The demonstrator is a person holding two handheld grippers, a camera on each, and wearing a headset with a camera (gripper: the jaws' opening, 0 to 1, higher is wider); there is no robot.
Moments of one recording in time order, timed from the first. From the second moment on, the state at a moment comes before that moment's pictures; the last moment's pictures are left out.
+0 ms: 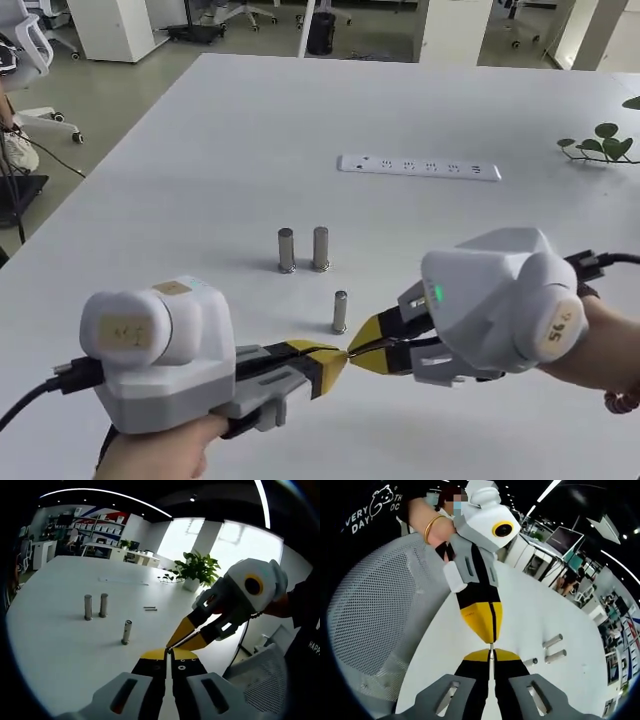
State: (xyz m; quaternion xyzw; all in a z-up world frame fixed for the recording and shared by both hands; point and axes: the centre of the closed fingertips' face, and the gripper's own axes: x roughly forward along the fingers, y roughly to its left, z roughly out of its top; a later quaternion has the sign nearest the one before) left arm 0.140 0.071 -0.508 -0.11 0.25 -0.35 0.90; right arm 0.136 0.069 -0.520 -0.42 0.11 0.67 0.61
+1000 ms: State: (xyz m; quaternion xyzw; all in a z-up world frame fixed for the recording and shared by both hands) left arm 0.122 0.066 -0.508 0.06 0.20 -0.45 0.87; right arm 0.129 0.054 -0.527 -0.26 0.23 0.69 0.64
